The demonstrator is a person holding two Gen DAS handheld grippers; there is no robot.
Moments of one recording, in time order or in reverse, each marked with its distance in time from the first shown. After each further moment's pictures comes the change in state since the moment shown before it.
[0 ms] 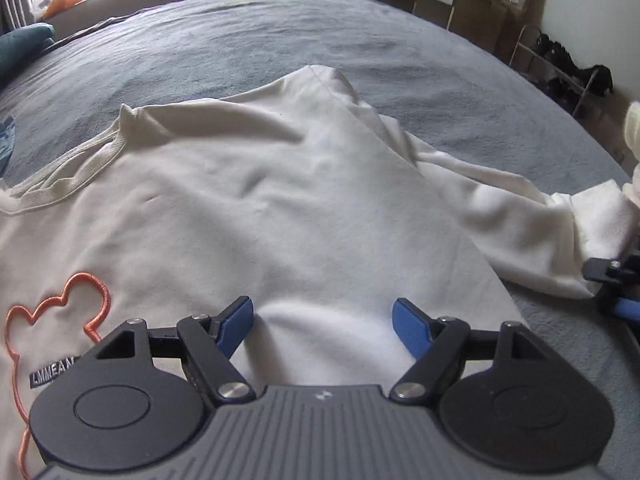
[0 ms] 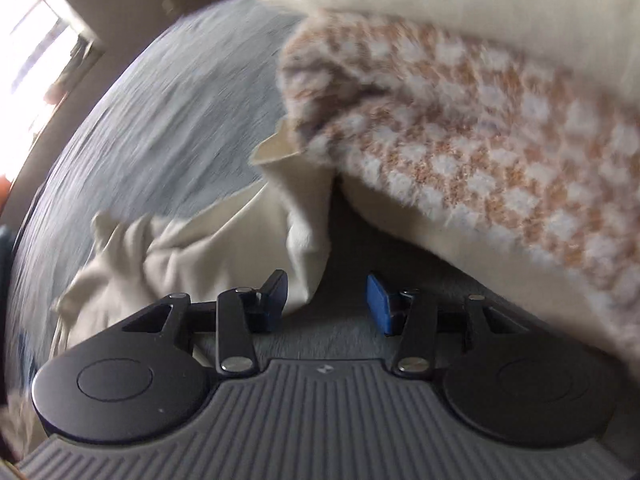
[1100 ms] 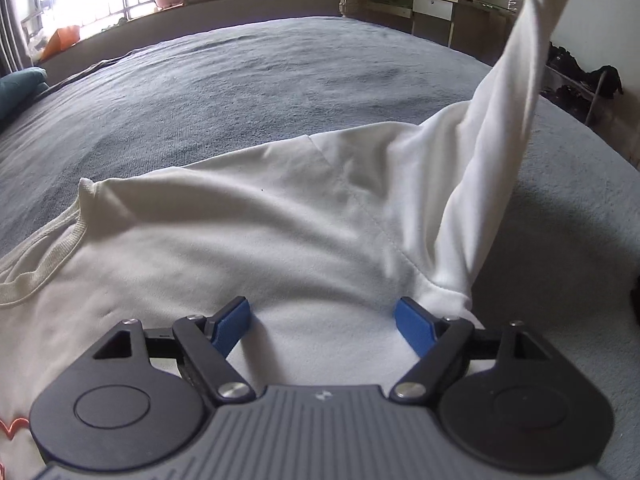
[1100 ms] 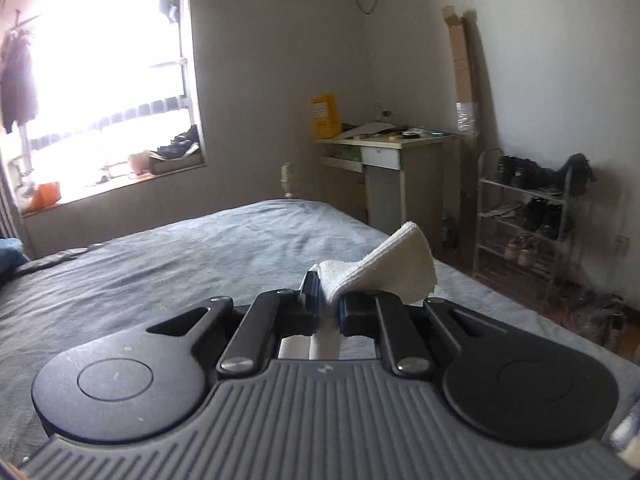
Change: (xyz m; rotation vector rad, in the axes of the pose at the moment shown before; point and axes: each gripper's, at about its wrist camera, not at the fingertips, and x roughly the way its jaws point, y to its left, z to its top) left arm 0.047 -0.016 0.055 0.061 -0.077 0.040; right arm -0.005 0.153 0.185 -0.517 -0.551 0.258
